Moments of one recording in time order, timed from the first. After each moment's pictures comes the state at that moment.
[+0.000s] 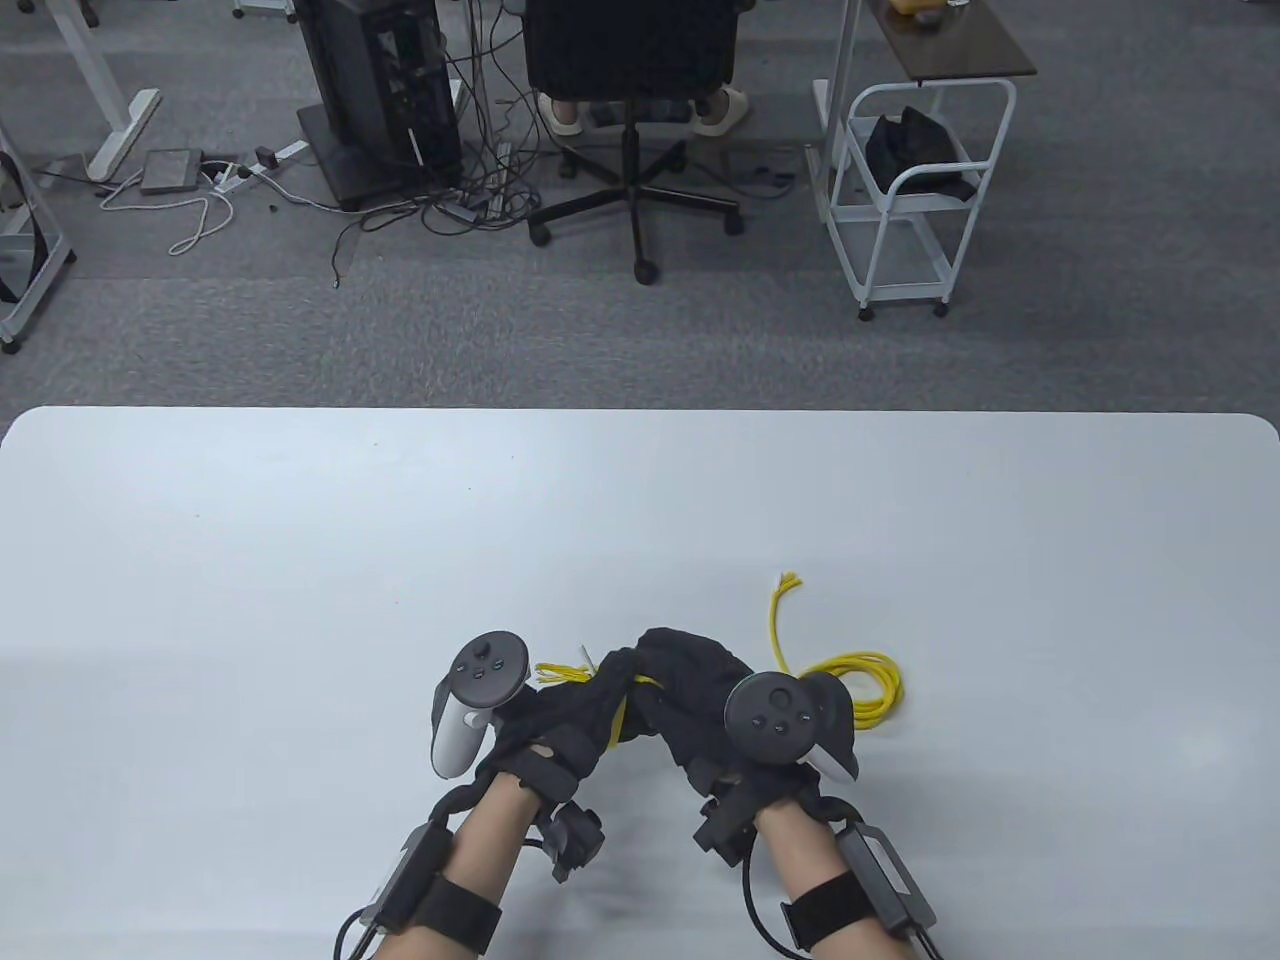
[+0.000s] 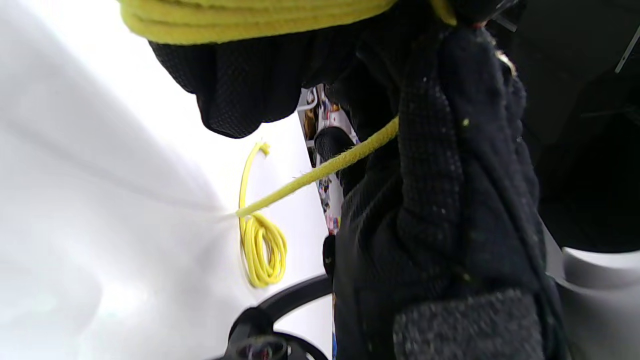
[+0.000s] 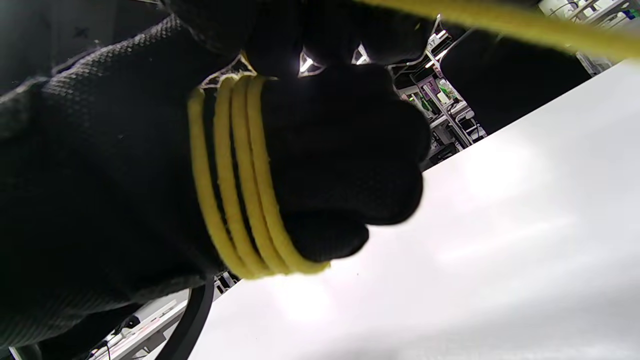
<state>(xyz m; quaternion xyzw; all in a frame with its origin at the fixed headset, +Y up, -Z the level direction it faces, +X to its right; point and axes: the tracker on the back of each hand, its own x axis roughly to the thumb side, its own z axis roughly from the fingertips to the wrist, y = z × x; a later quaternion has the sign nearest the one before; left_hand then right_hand) -0.129 -0.746 -0.320 -0.21 -0.16 0.60 0.75 0.075 -0.711 -0.306 0.28 -0.05 0.89 0.35</state>
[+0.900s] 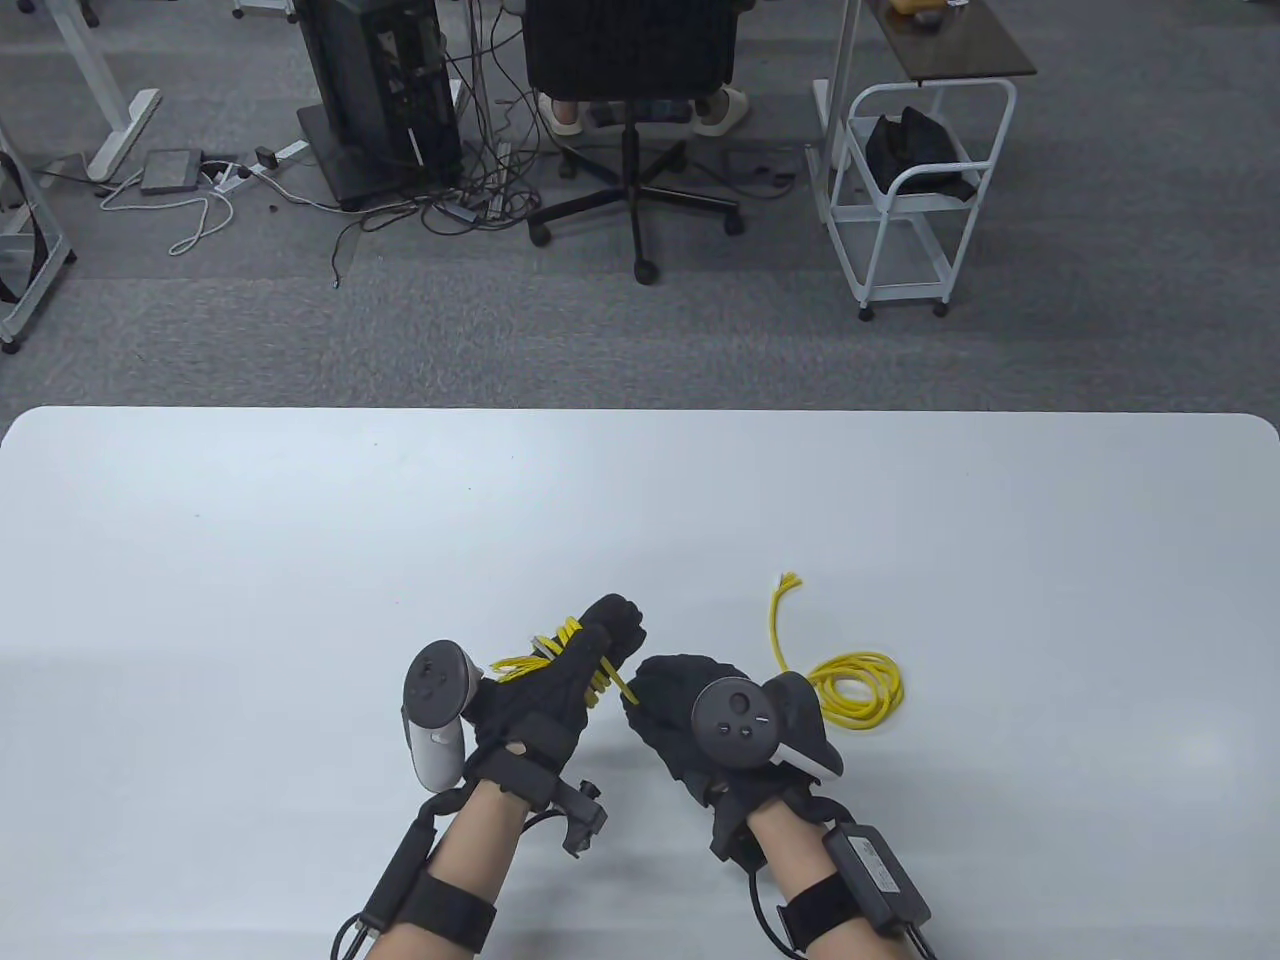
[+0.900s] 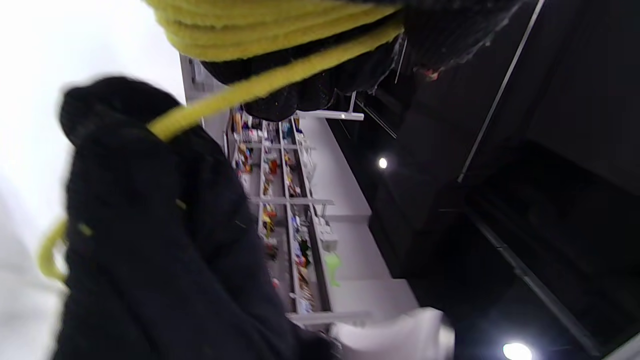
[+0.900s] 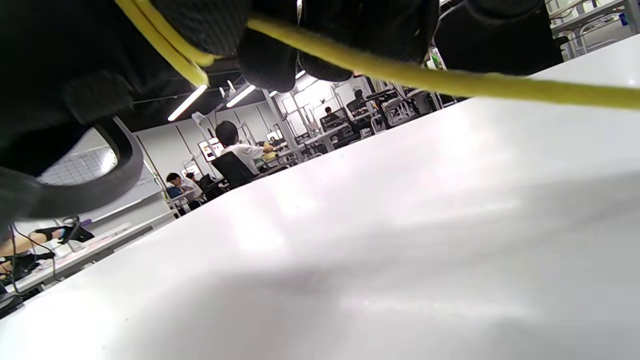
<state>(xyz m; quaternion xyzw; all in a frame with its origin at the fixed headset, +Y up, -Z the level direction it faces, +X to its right) -0.143 -0.729 -0.317 -0.07 -0.18 0.73 0.65 0.068 -0.731 -0.311 0.27 0.02 0.93 0.24</state>
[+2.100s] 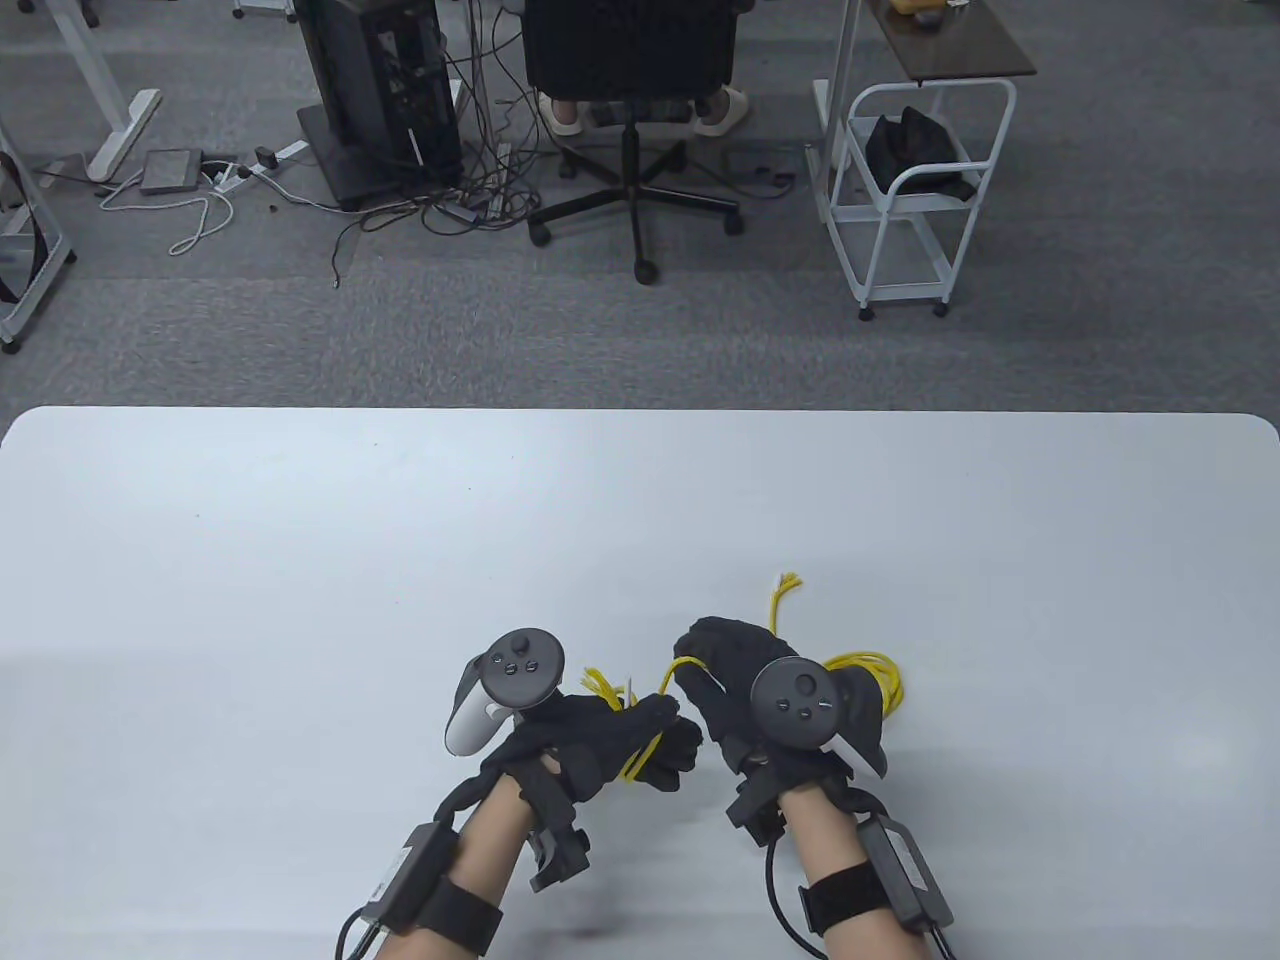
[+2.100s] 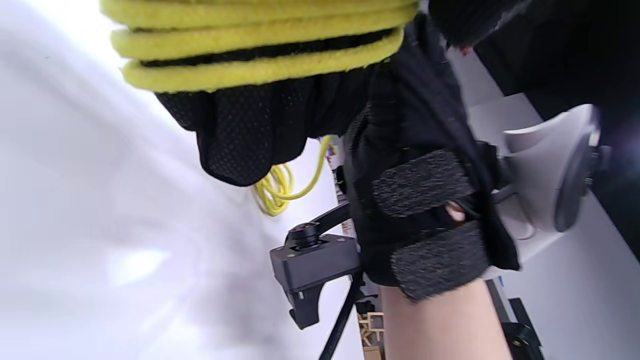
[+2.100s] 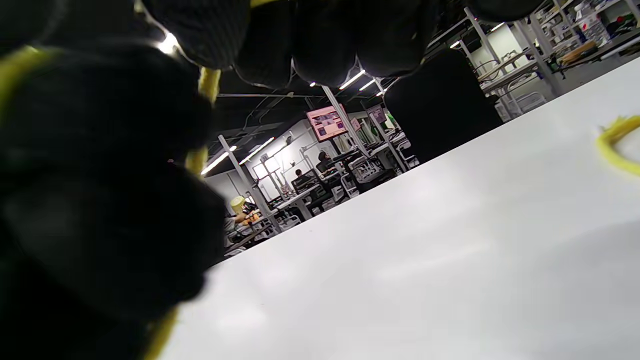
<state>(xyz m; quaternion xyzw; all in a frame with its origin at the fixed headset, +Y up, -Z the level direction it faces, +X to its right) -0.110 -0.742 -0.318 -0.28 -0.27 0.52 0.76 0.103 -0.713 -0.318 0.20 -0.07 0.93 0.31</state>
